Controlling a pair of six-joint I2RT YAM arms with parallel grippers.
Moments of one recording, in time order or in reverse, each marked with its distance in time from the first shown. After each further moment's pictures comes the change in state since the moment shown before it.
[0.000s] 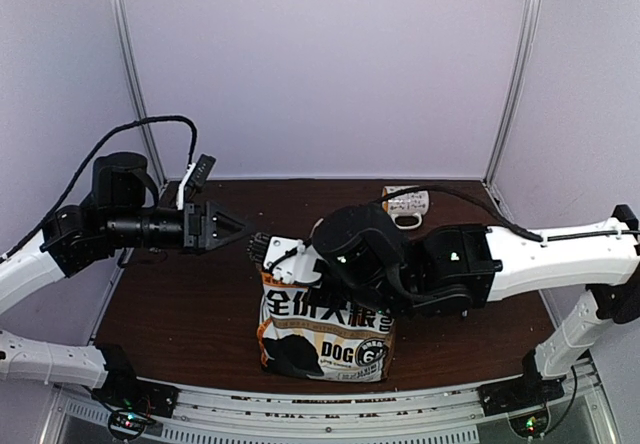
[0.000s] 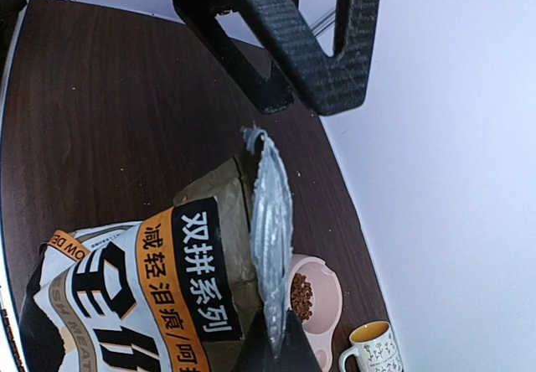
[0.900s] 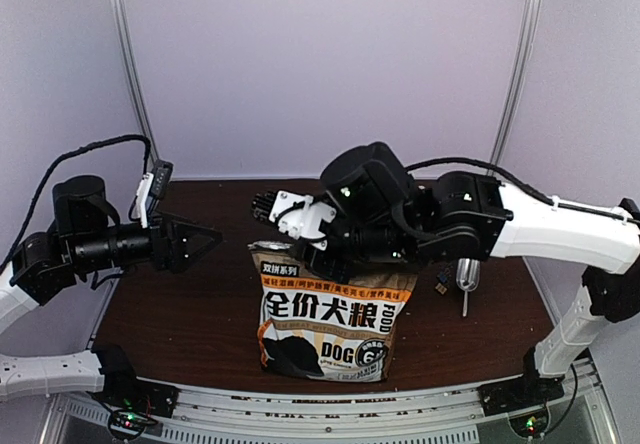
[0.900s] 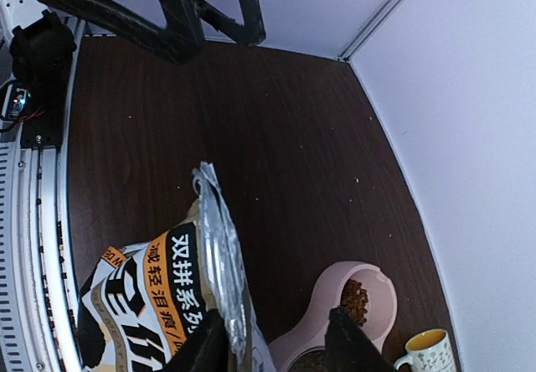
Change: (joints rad) left arm 0.002 -0.238 -0.107 -0.072 -0.232 0.275; right arm -0.089 0.030 0.188 -0.216 -0.255 0.110
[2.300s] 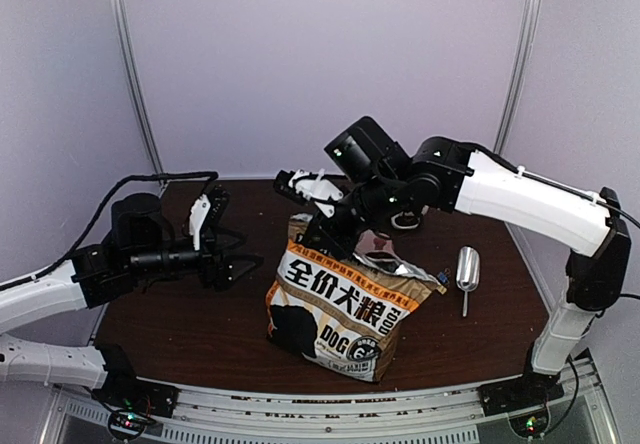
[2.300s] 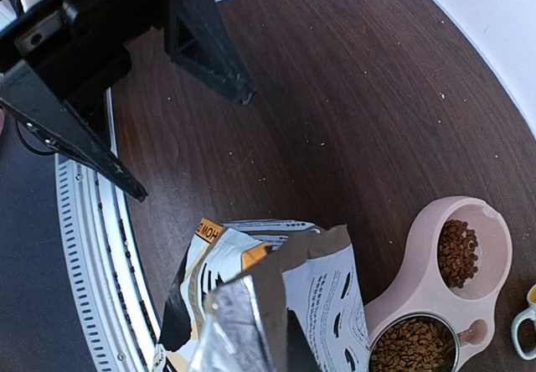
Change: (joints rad) left arm -0.010 0.210 -0.203 0.422 0.143 0.317; right arm -0.254 0.130 0.160 -0.215 -0.464 0.245
